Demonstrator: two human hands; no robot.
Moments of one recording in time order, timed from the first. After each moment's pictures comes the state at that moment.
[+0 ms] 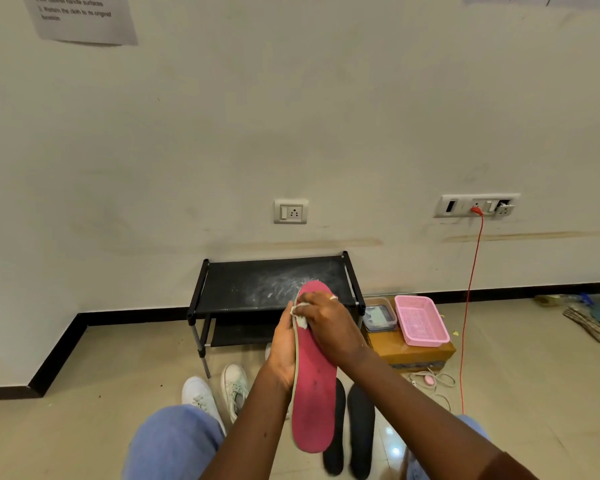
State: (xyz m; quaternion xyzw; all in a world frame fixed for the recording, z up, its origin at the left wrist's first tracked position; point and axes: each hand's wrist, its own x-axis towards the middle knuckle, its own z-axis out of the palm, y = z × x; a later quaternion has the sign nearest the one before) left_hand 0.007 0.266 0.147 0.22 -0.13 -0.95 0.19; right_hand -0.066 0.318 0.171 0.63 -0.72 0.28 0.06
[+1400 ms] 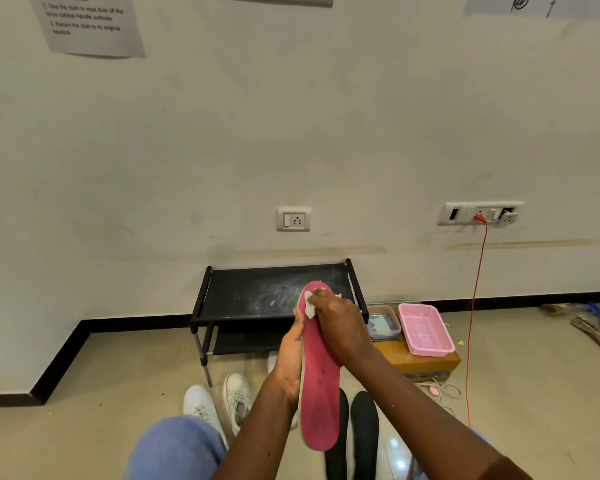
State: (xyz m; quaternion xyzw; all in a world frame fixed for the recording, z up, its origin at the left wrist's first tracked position) left_hand 0.012 0.277 0.168 0.27 -0.26 -0.91 0.18; right_hand -0.082 0.307 0.173 0.58 -0.77 0.26 0.09
